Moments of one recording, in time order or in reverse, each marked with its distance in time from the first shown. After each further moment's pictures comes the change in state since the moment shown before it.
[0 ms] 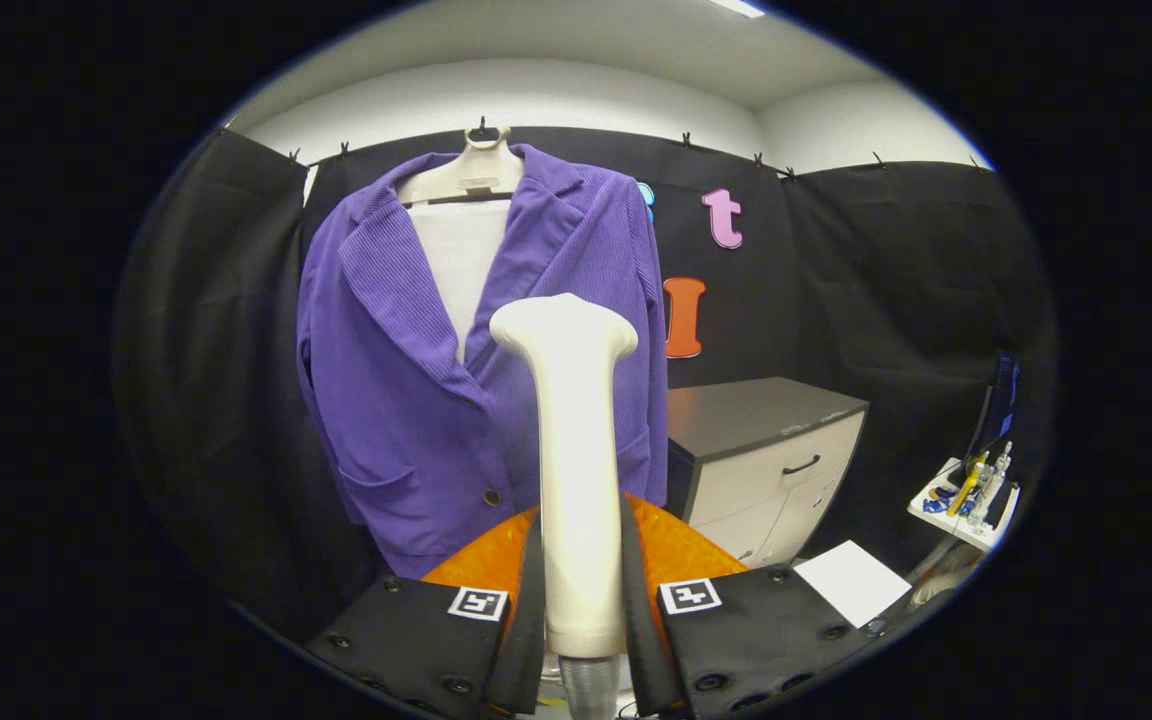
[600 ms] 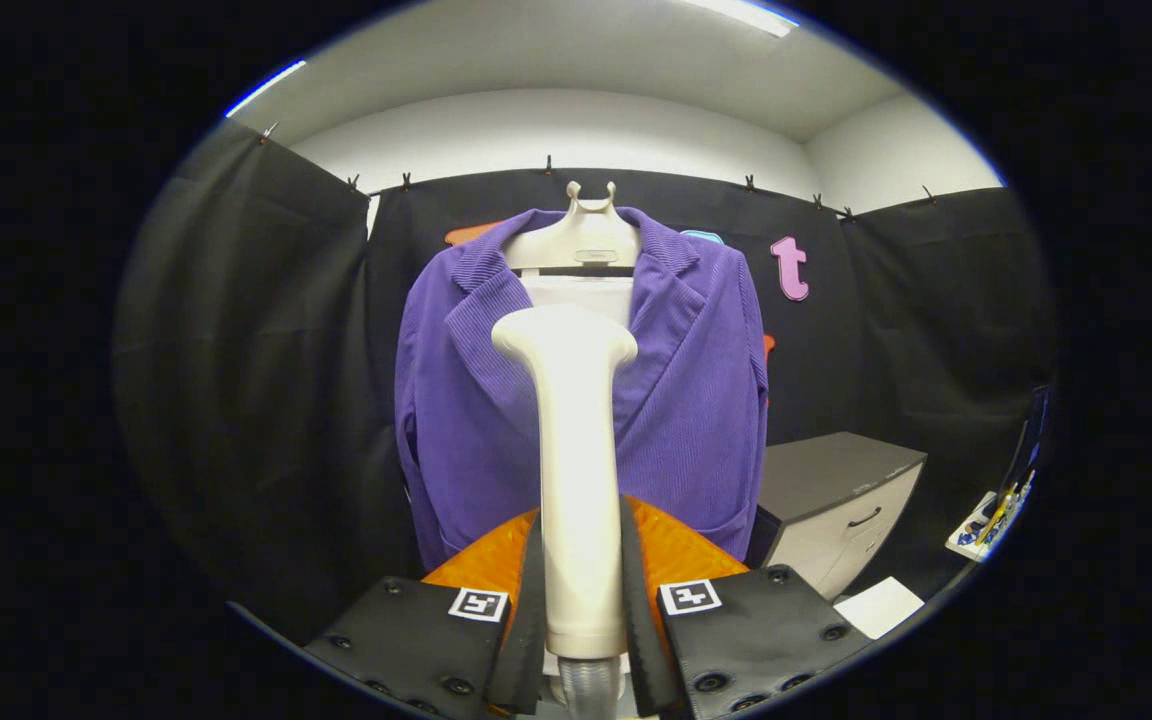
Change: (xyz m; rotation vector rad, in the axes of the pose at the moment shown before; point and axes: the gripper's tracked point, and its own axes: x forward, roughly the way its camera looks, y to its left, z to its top) arm 0.000 0.102 0.055 -0.033 -0.109 0.159
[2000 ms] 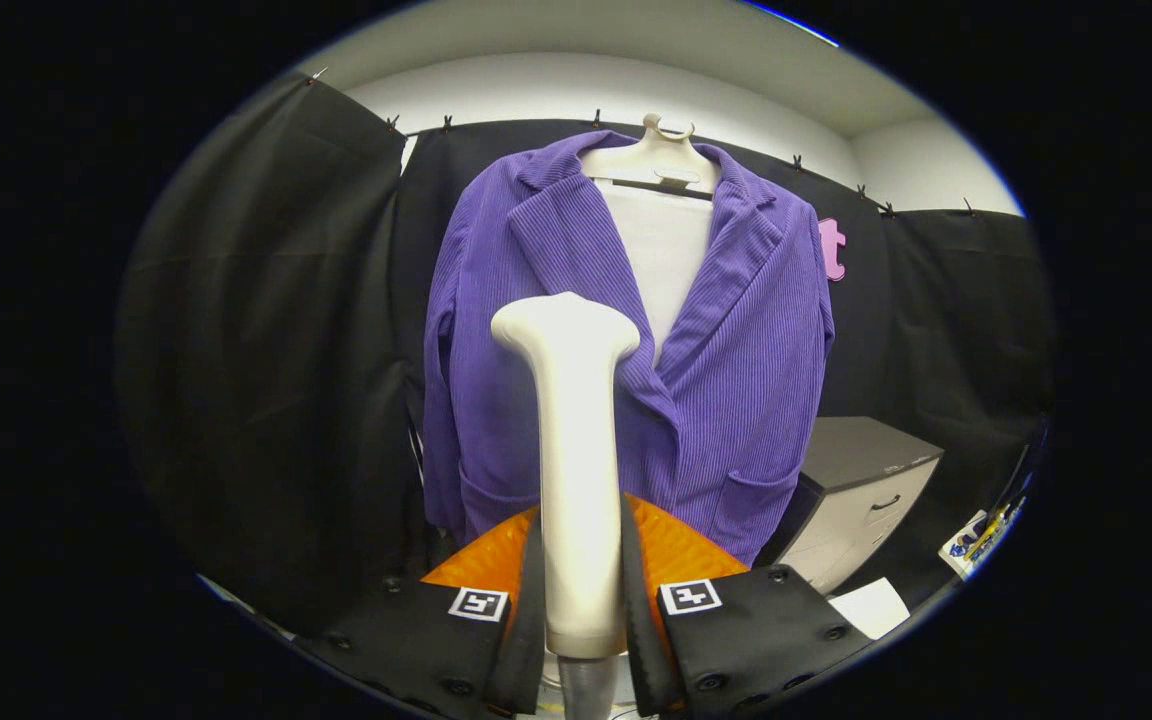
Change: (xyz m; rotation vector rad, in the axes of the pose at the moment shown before) arm 0.020 0.029 -0.096 -0.113 0.148 0.000
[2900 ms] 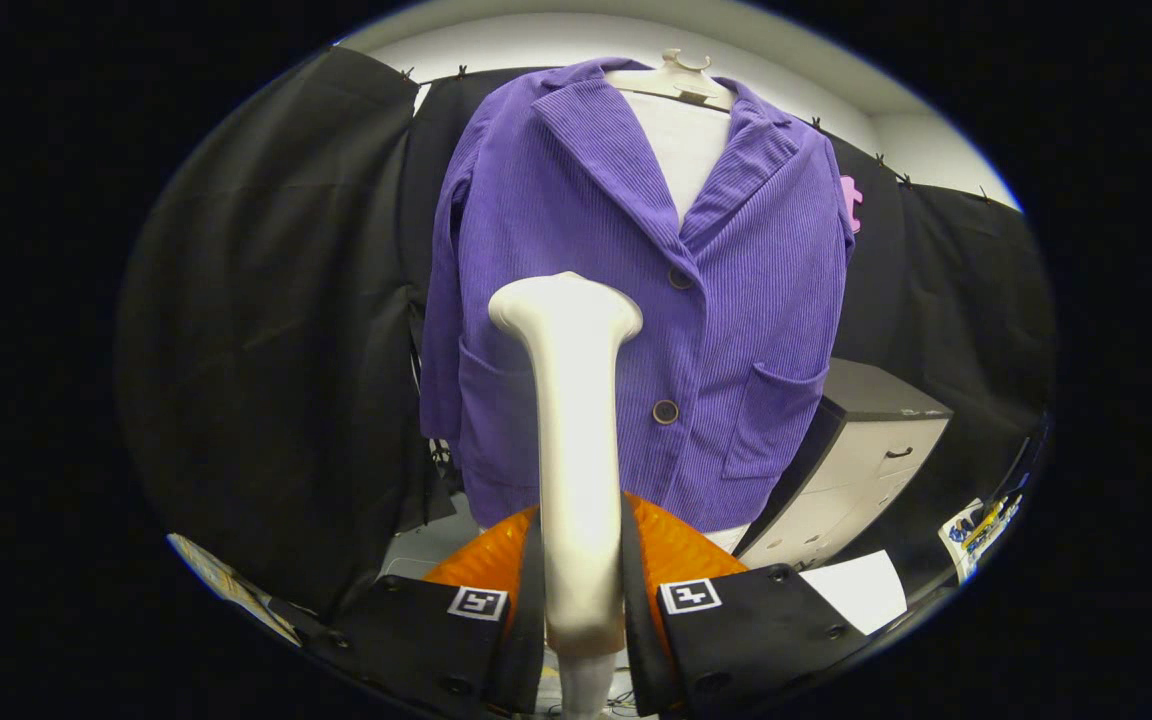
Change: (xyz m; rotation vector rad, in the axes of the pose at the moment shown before) arm 0.000 0.005 -0.101 -0.031 0.182 0.011
